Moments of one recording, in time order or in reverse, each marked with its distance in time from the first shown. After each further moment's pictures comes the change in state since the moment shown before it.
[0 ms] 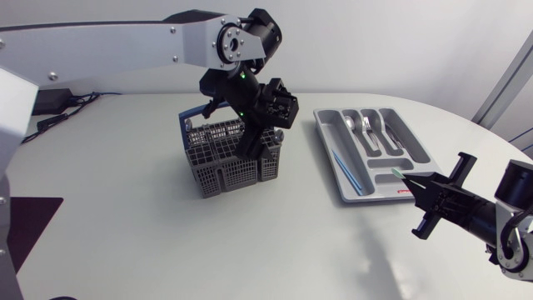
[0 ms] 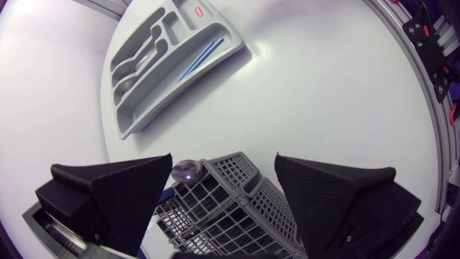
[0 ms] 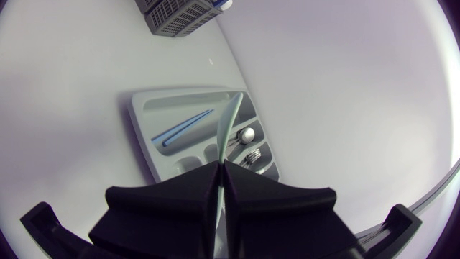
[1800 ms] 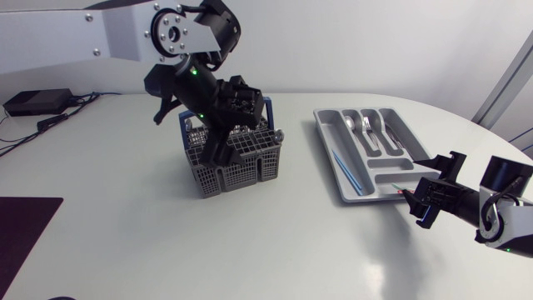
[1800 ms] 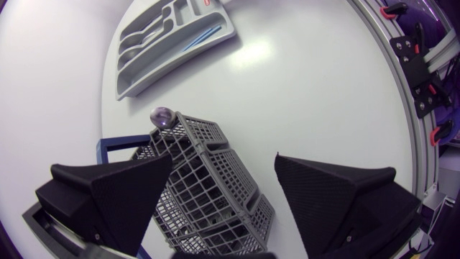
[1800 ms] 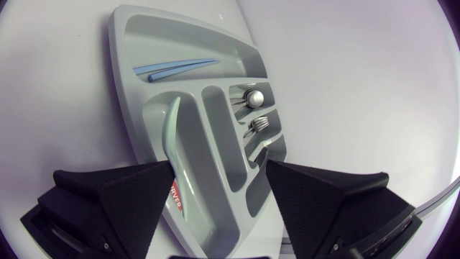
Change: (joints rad) left arm 0.065 -0.247 -0.261 -0.003 -0.008 -0.130; right arm -0.080 0.397 0.148 0.175 0.058 -0.158
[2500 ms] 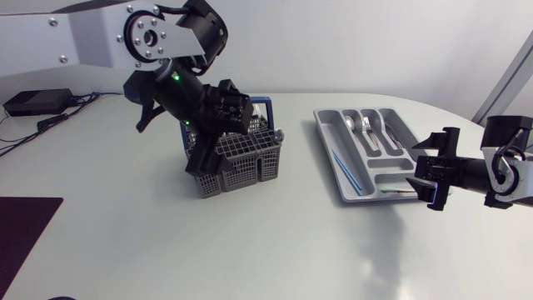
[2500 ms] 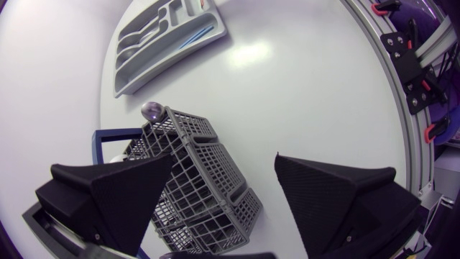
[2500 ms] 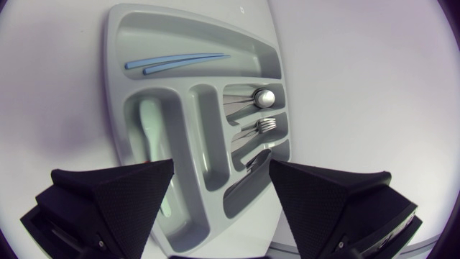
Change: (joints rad) left arm 0.005 -0.094 -0.103 0.009 0.000 0.000; right arm 0.074 -0.118 0.248 -0.526 0.126 -0.154
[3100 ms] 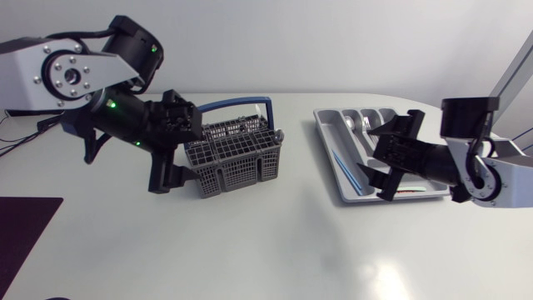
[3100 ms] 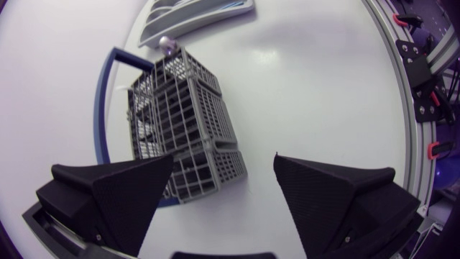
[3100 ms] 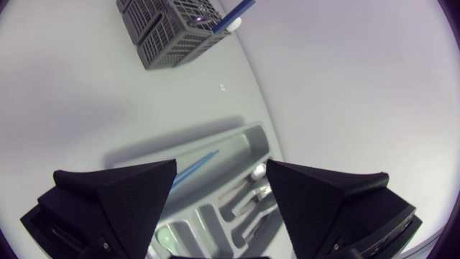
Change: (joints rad) left arm 0.169 -0.243 -0.334 0.164 0.000 -0.128; right arm 0.389 -0.170 -0.022 -0.014 0.077 0.472
